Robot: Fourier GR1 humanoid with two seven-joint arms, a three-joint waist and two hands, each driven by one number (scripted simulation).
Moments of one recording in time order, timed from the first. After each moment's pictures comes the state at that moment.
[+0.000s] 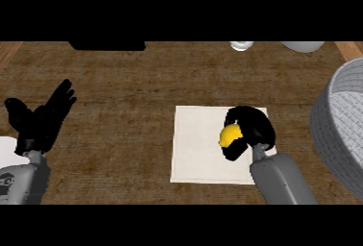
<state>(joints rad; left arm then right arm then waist) -0.21 0.26 0.16 -1.40 0.05 -0.06 0.23 -0.34 -0.03 0.18 -1.34 0.95 0.21 0.46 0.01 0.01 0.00</state>
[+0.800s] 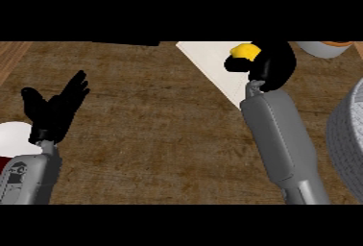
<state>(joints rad) -0.28 0.24 0.12 -1.40 0.04 -0.07 0.25 -0.82 0.00 -0.06 -1.11 1.20 -0.49 1.02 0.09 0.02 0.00</state>
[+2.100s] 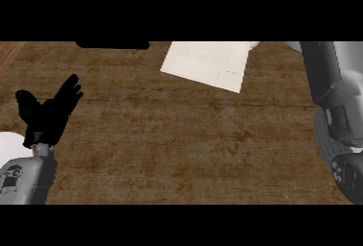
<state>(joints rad) -0.26 0.25 0.15 -1.37 0.04 -0.06 0.24 -1.38 -0.24 -0.41 -0.66 1.77 -0.48 1.18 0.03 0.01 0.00</state>
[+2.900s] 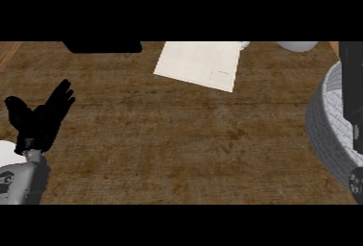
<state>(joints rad) -0.23 0.26 0.18 -1.37 0.05 -0.07 0.23 -1.18 -0.33 -0.53 -0.80 1.83 -0.41 1.14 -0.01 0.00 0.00</state>
